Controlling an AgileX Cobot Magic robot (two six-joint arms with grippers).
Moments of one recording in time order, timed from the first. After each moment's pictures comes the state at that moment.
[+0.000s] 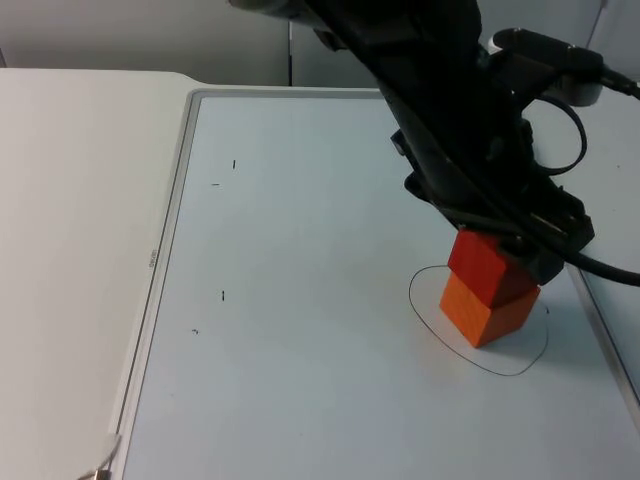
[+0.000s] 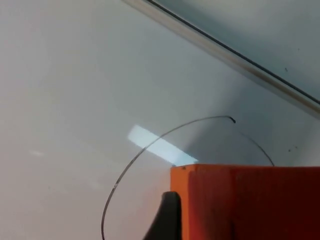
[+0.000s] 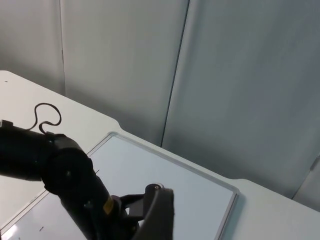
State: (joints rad) right arm 0.50 0.65 -1.19 -0.10 0.91 -0.13; left arm -0.79 2.25 -1.75 -0.41 0.71 0.47
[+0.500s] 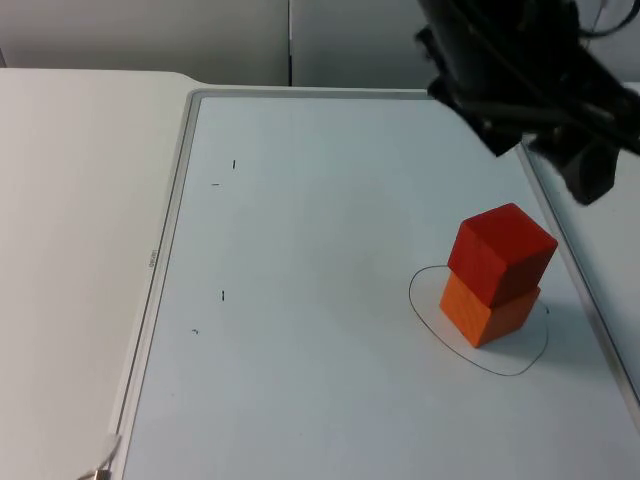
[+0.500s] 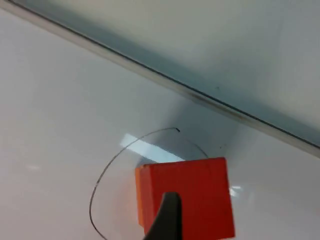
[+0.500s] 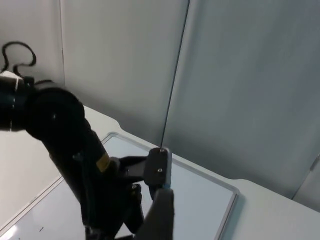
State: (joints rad) right arm 0.50 0.65 -1.19 -0.10 0.91 -0.13; left arm -0.79 2.13 -1.91 -0.38 0.99 0.47
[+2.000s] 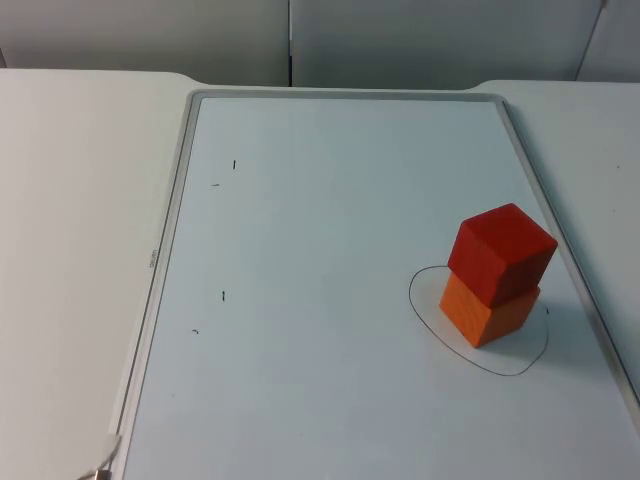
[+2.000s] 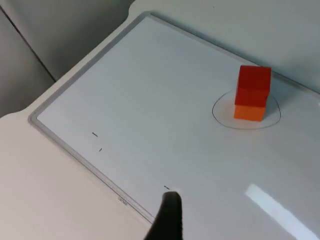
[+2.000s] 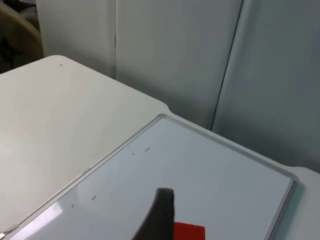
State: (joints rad) right arm 0.50 0.46 -0.87 0.08 0.79 -0.23; left arm -0.79 0.84 -1.16 0.09 1.06 0.09
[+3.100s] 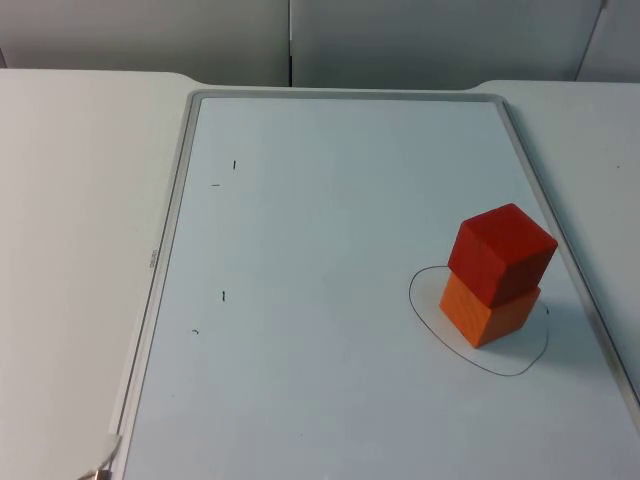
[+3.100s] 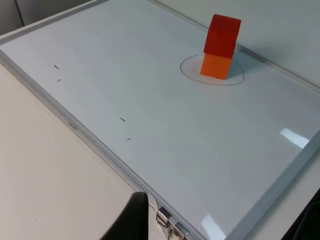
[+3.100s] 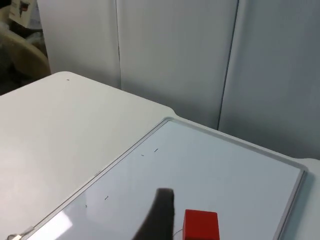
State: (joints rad) right arm 0.50 0.26 -0.74 0.08 0.80 -0.16; left arm -0.79 0.00 -0.52 0.01 1.09 -0.06
